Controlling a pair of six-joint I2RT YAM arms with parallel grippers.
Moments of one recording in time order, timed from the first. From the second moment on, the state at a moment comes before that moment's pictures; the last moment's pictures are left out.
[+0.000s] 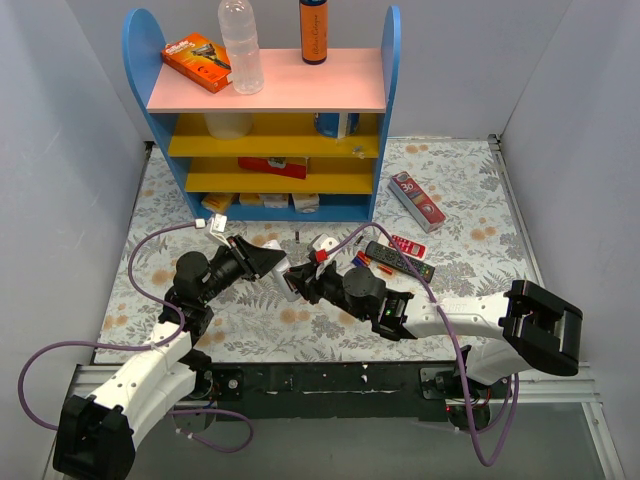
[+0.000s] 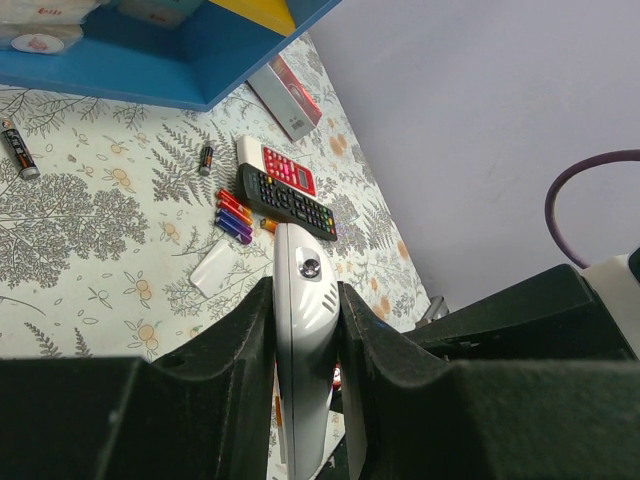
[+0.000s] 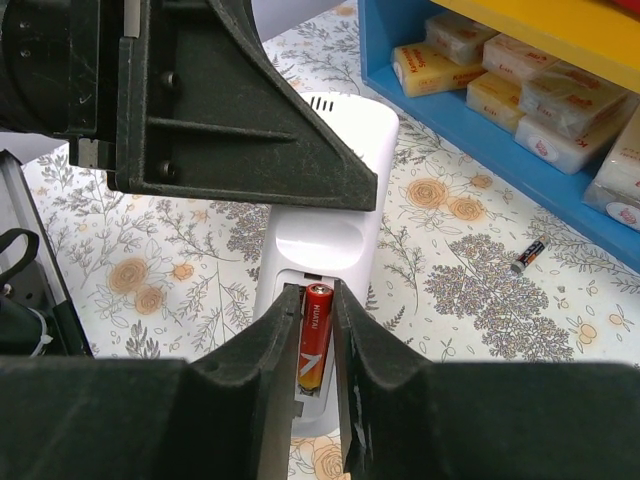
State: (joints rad) left arm -0.34 0.76 0.30 0.42 0.46 -0.87; right arm 1.22 1.40 0.66 0.67 0.25 0.16
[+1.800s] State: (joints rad) left arm -0.35 0.82 0.42 0.34 0.63 -0.82; right arm 1.22 1.12 0.71 0.28 0.08 -0.36
